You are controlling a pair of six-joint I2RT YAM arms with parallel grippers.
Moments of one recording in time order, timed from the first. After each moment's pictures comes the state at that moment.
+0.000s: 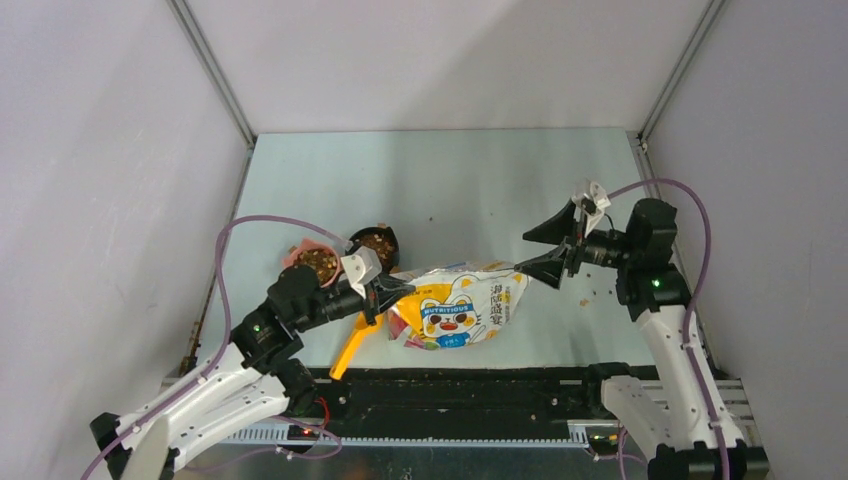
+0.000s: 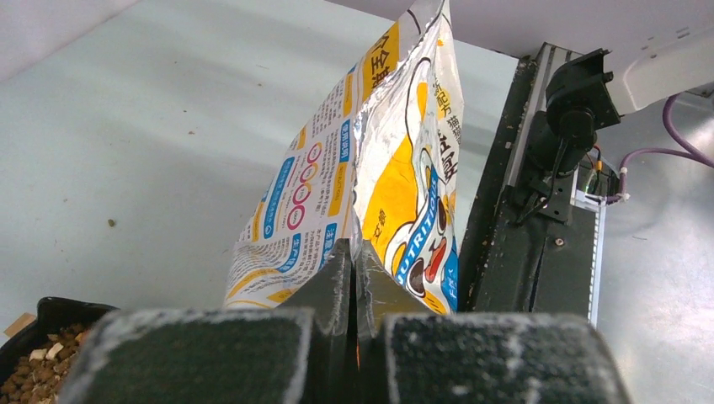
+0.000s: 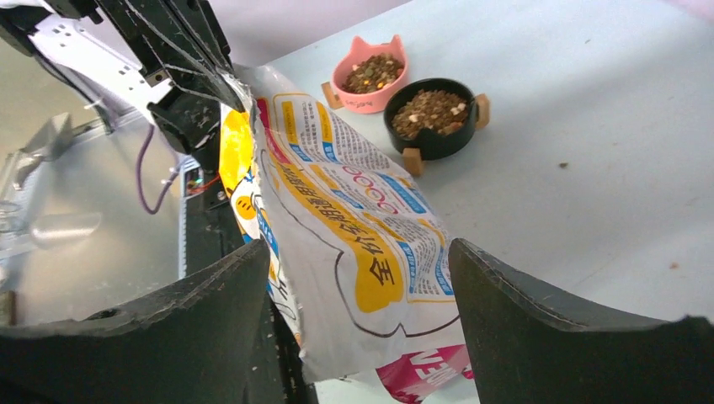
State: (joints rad) left arm -0.83 0.58 0.60 -0.12 0.32 -0.04; right arm 0.06 0.86 0.83 -0.21 -1.23 -0.01
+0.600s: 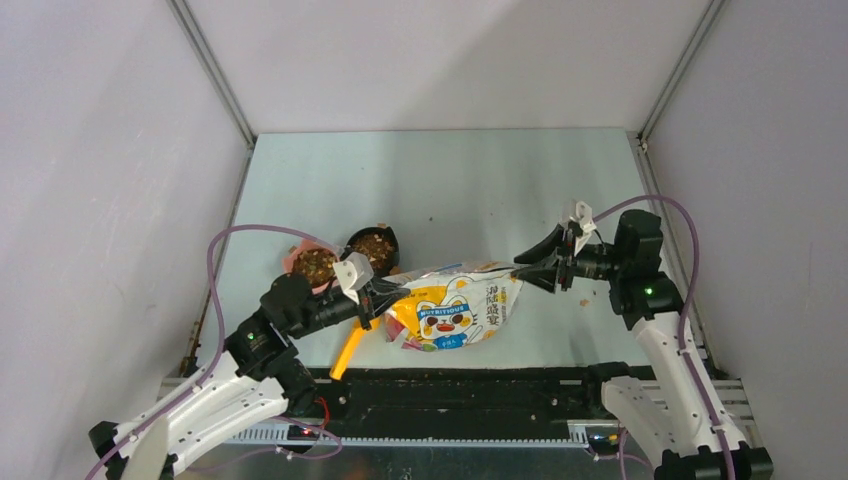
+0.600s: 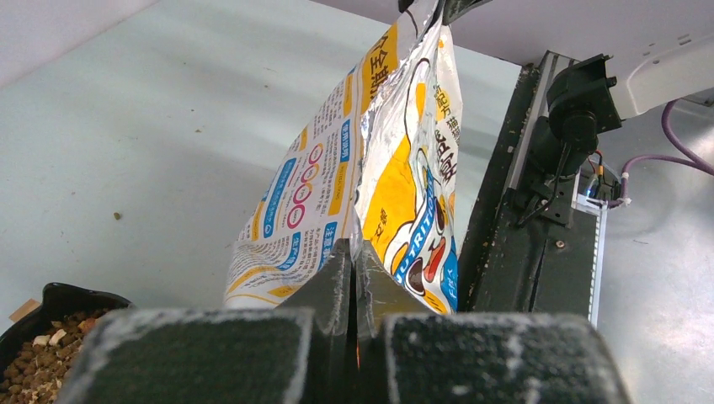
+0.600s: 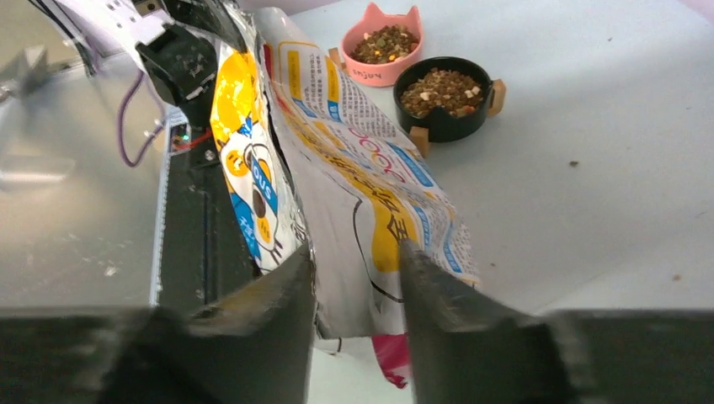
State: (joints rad) left arm -0.83 0.50 0.56 -0.13 0.29 -0.05; right arm 0.11 0.78 0.75 -0.27 -1.21 -0.20
